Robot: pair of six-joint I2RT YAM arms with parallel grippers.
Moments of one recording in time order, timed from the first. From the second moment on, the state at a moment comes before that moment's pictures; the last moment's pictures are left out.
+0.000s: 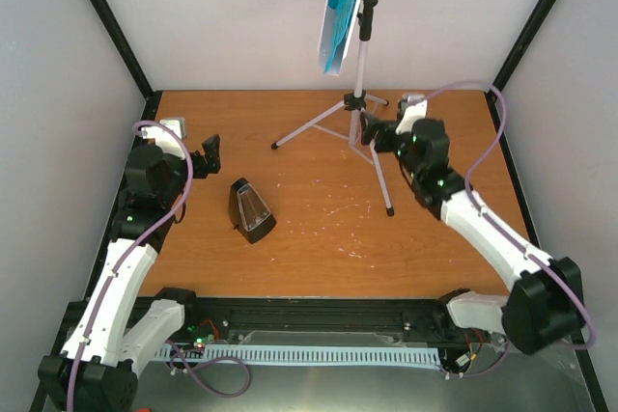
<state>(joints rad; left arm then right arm) -0.12 0.83 0.82 -0.22 0.03 -0.17 0.44 1.20 0.87 0.18 0.07 0.29</state>
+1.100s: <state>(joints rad) -0.12 0.83 0.80 -0.21 0.14 -0.17 0.28 1.48 1.21 0.15 -0.21 -0.06</state>
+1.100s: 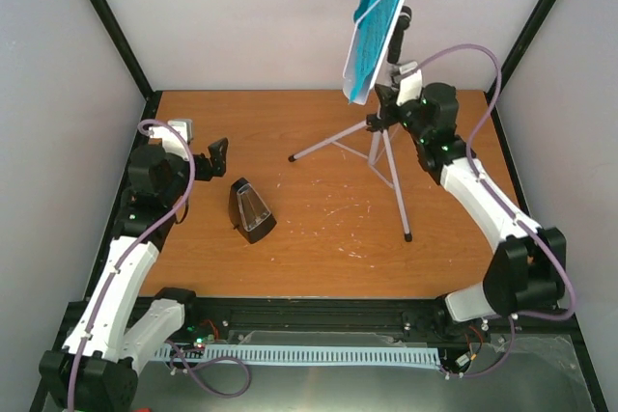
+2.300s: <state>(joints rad) -0.75 1.44 0.81 0.18 0.80 -0.21 0.26 0.93 0.81 0.04 -0.89 -0.07</state>
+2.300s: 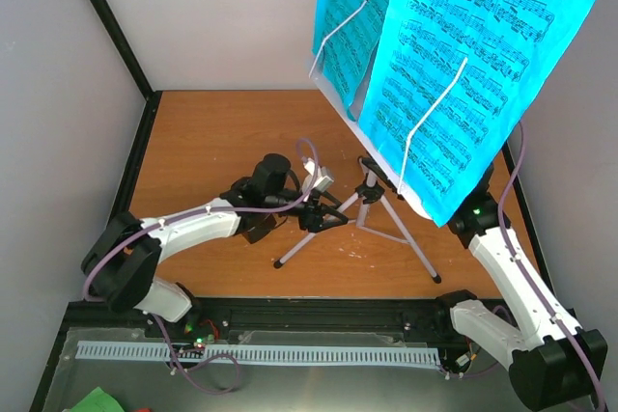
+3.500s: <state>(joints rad) -0.74 1.47 0.83 0.26 0.25 -0.24 0.26 0.59 0.62 0.04 -0.46 0.06</state>
